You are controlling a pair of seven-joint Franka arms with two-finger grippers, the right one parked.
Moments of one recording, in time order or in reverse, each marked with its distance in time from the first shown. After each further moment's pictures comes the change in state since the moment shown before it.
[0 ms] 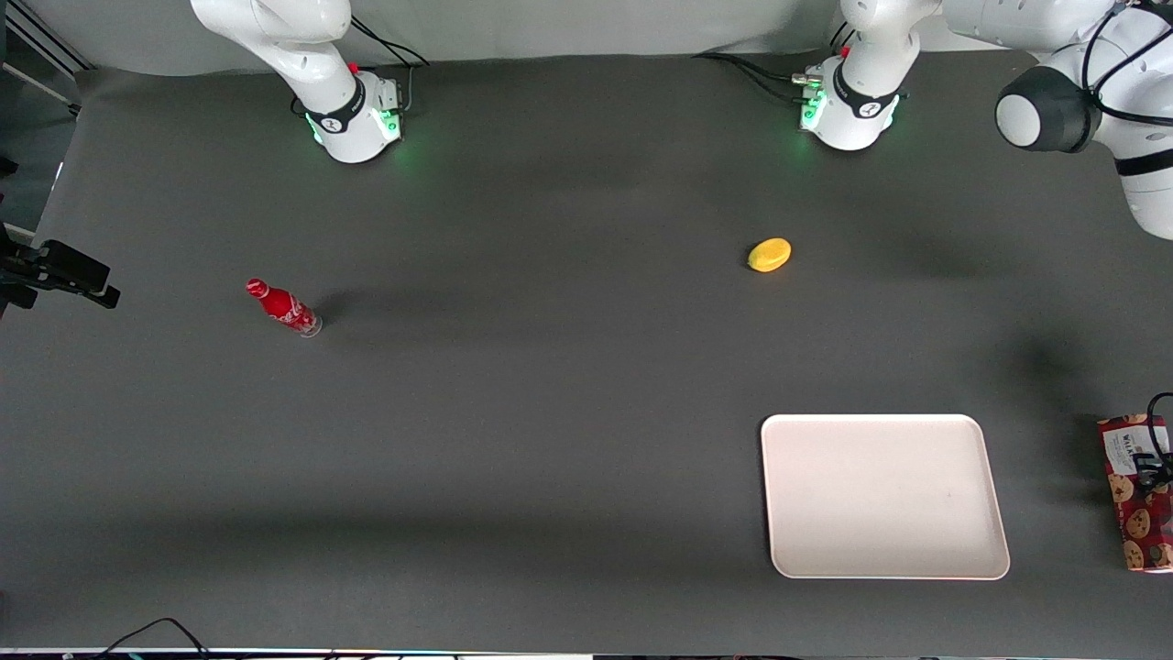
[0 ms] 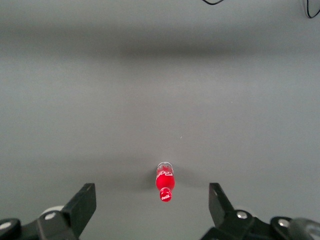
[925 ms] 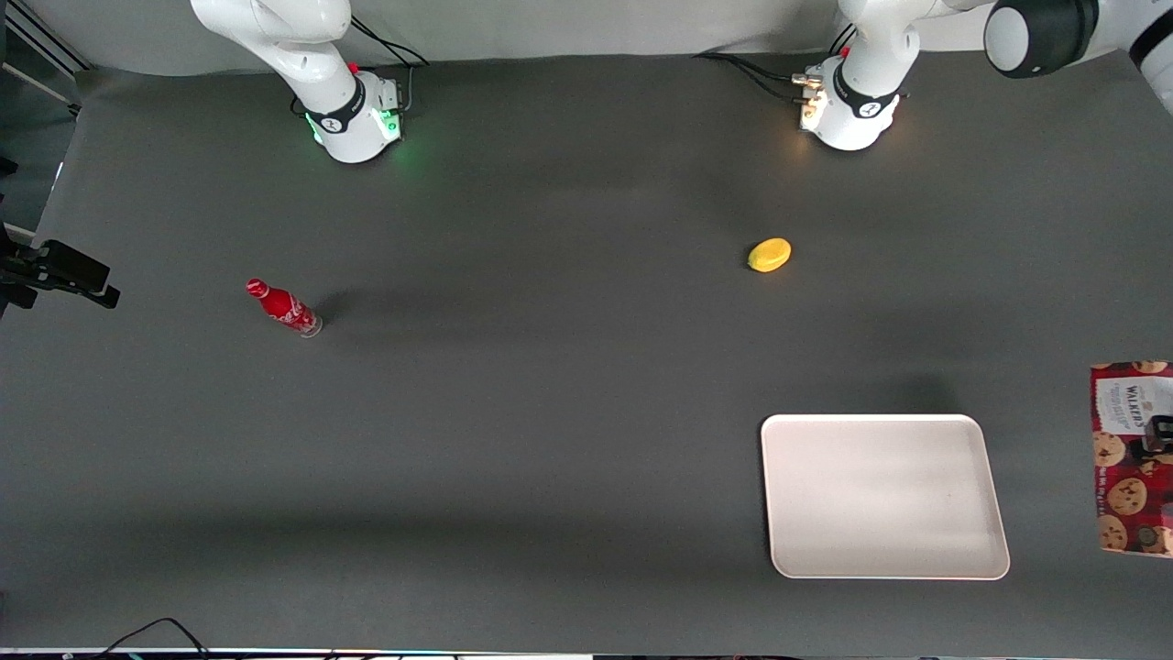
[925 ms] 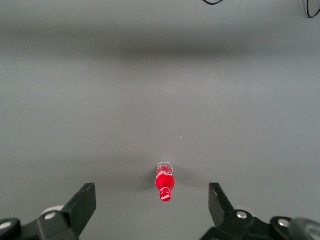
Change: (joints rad) arm -0.204 -0.314 0.019 0.104 0.025 -0.633 -0.291
